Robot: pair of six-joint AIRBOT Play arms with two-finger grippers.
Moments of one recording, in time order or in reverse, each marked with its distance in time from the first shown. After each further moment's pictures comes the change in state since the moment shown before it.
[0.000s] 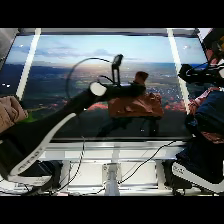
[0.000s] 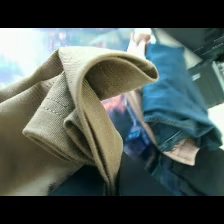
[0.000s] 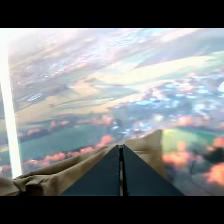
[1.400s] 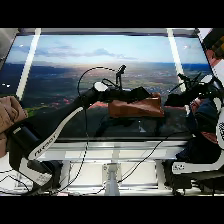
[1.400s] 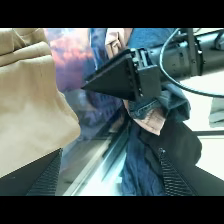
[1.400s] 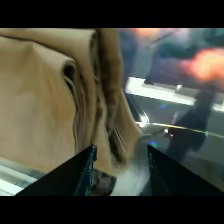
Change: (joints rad) left arm 0.089 -0.126 0.035 -0.192 -0.293 0.000; right arm -0.033 -0.325 -0.060 -0.043 0.308 -0.396
